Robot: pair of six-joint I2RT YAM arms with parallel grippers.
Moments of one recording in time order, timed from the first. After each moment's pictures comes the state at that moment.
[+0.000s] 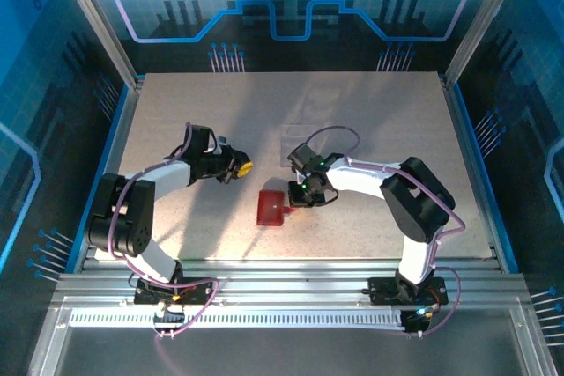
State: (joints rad) left arm -0.14 1.61 0.79 -0.04 0.72 -1.09; right arm 0.71 1.82 1.08 -0.51 -0.27 0.67
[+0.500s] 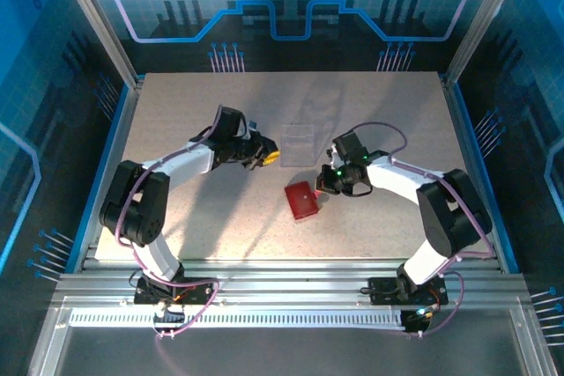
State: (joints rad) left arm -0.33 1.72 1.07 -0.13 0.67 -1.11; right arm 0.44 1.62 0.91 -0.41 -0.39 0.63
